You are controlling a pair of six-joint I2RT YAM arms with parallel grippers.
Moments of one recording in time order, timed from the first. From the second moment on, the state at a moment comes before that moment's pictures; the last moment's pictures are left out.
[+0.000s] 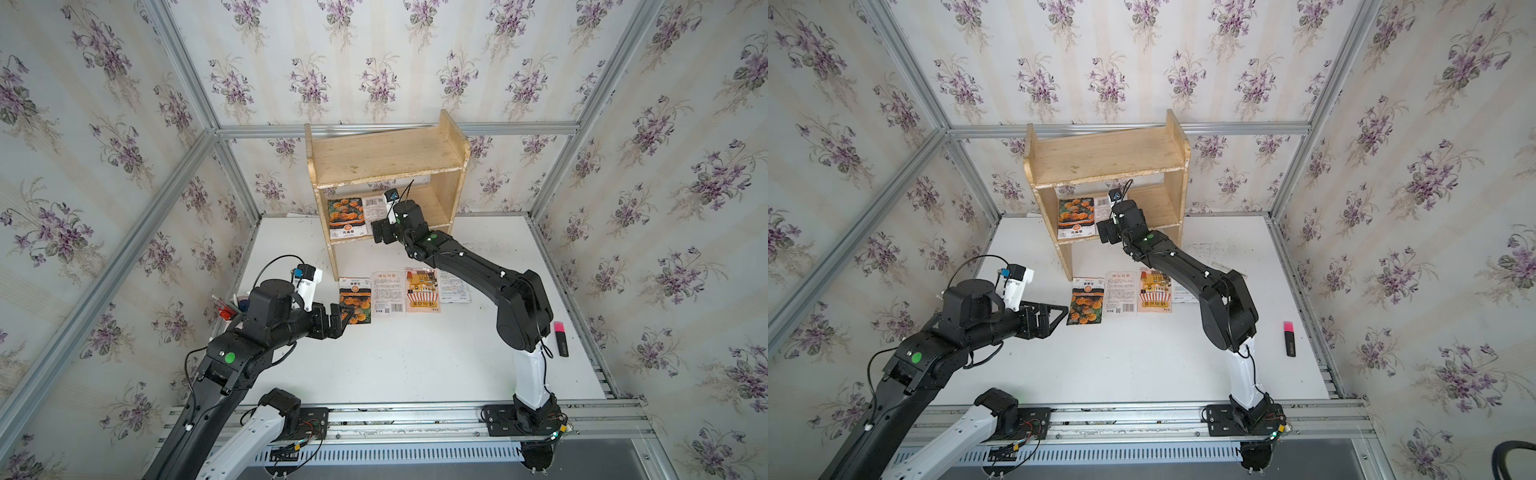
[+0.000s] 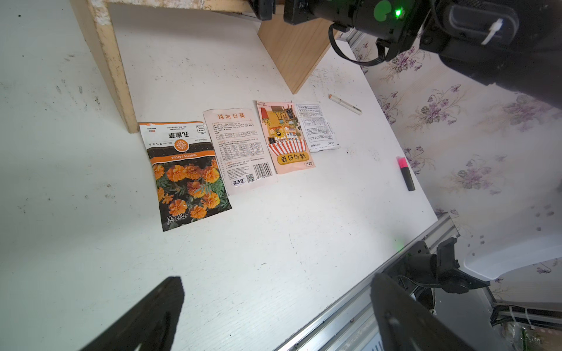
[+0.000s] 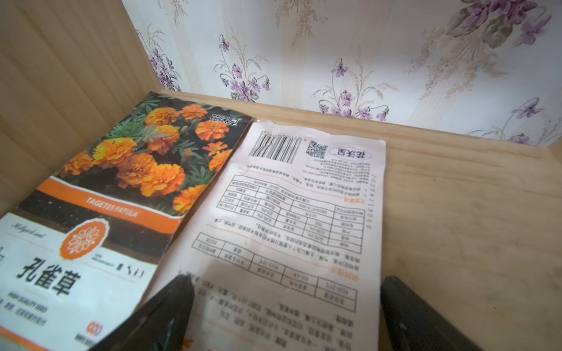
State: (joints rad) left arm -0.40 0.72 1.00 -0.92 0.27 -0.39; right arm 0.68 2.04 1.75 -0.16 0.20 0.09
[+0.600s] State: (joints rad) left arm -0.40 0.73 0.98 -0.90 0.27 -0.41; right arm 0.67 1.87 1.56 -0.15 0.17 0.10
